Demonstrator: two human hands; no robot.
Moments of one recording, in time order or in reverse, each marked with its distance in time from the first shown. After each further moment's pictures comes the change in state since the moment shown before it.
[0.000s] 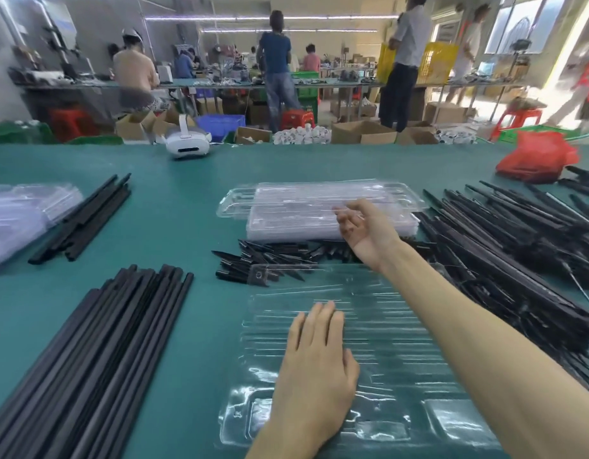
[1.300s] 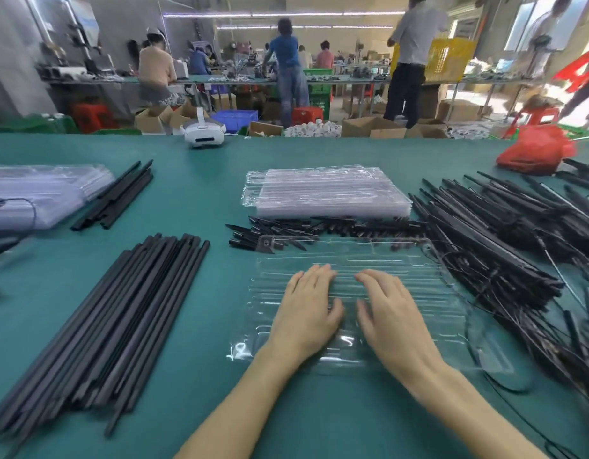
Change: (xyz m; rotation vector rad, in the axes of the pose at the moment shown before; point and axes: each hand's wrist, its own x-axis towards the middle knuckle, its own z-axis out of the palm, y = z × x) left_hand 0.003 -0.004 -0.008 -0.125 0.063 0.010; right_hand -0.197 0.073 -0.073 -1.847 0.045 -0.660
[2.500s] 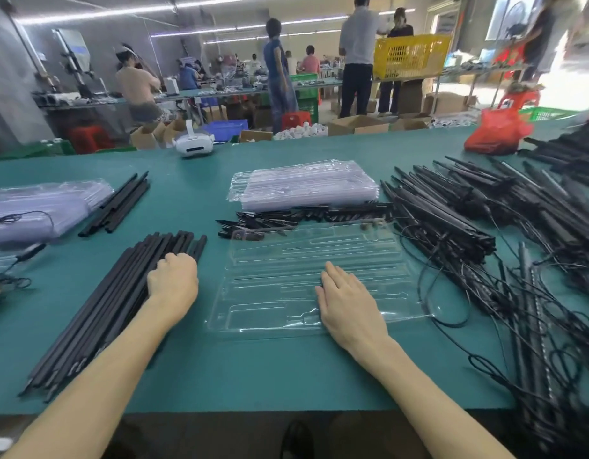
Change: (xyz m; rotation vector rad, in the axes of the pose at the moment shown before) left_hand -0.038 -0.107 -0.108 0.732 -0.085 -0.613; right_hand -0.033 -0.008 0.017 -0.163 -0.173 0.021
